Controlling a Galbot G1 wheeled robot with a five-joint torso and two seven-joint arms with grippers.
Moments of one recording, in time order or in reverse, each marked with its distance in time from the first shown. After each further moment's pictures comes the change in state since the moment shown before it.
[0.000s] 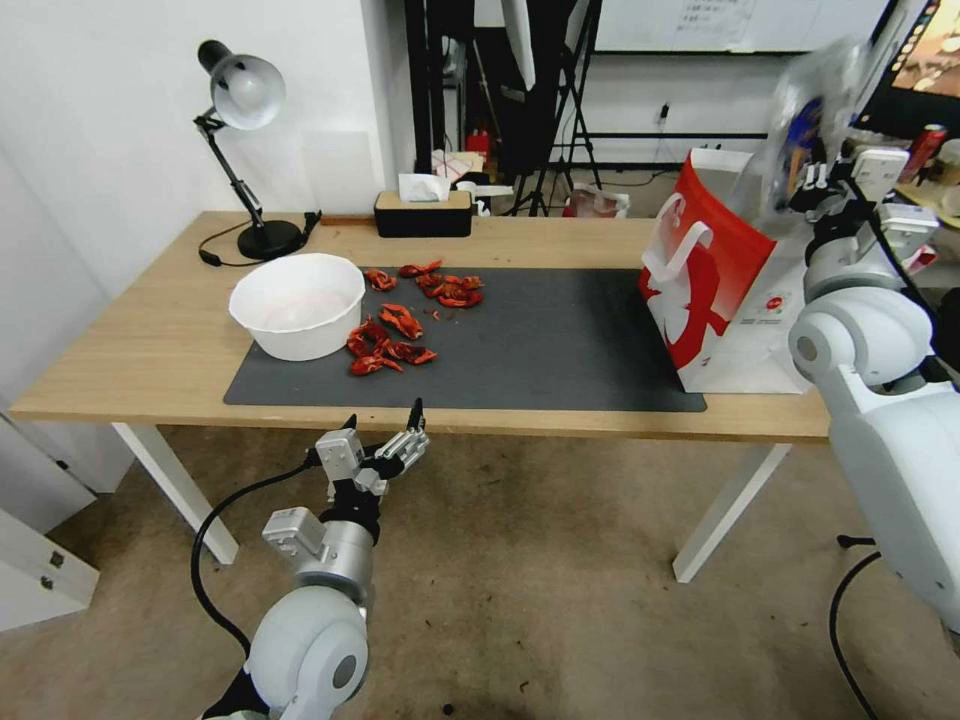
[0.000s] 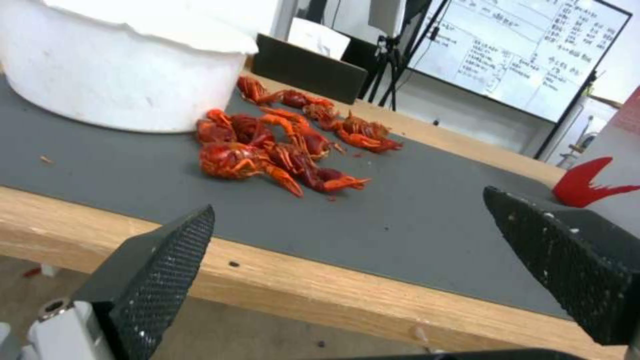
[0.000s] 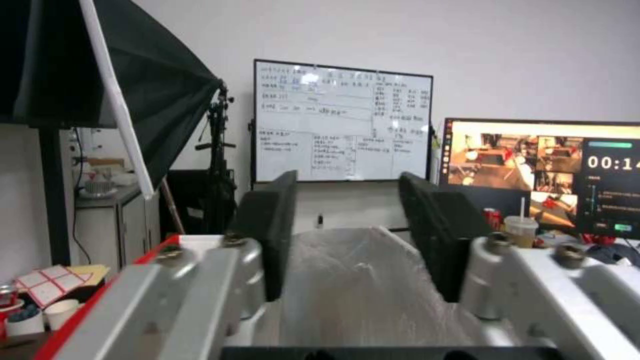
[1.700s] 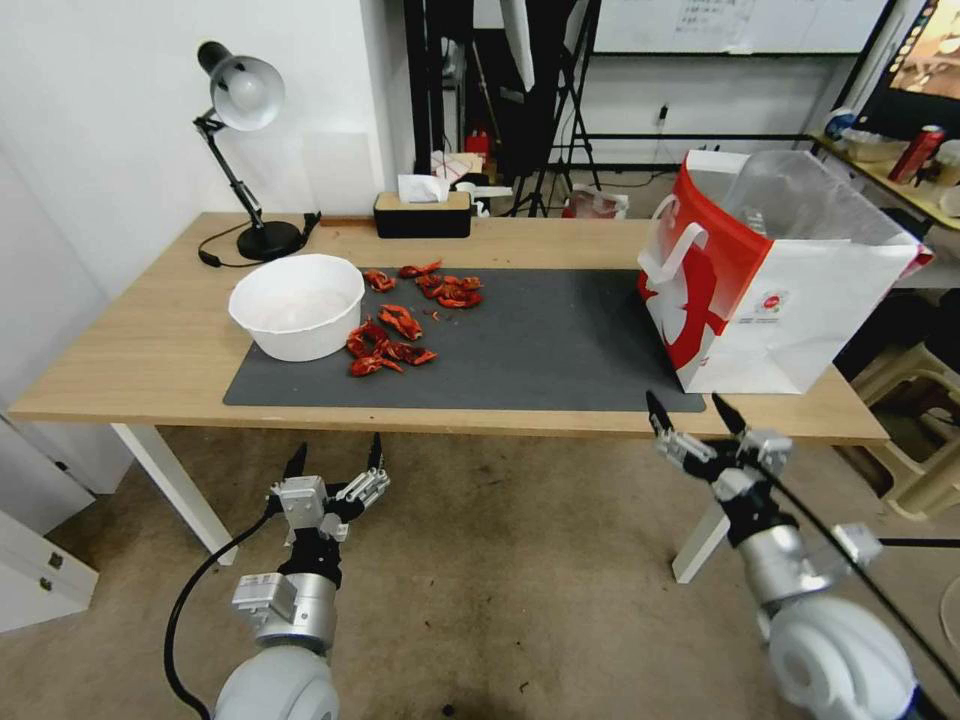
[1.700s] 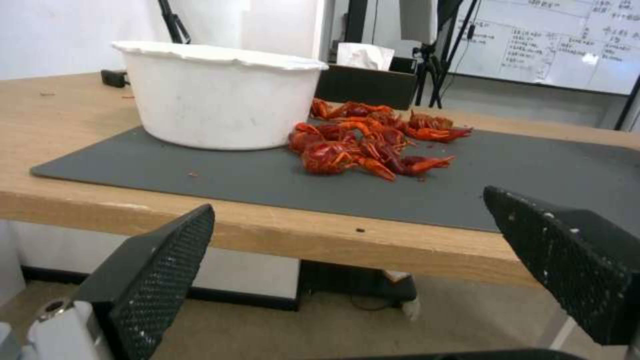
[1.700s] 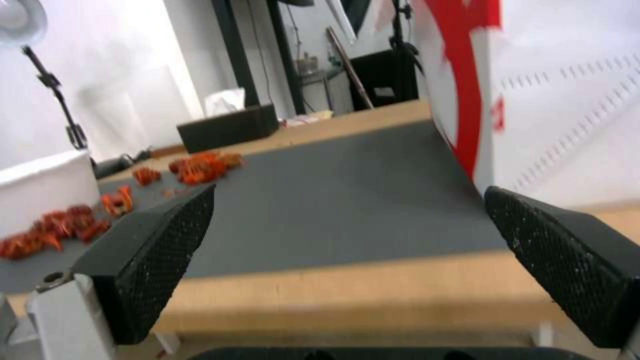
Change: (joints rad) left arm 0.180 -0.048 -0.115 0.049 0.259 -0.153 0.076; right arm -0.989 0.174 0.128 0.285 0.063 0.457 -0.485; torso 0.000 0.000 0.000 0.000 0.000
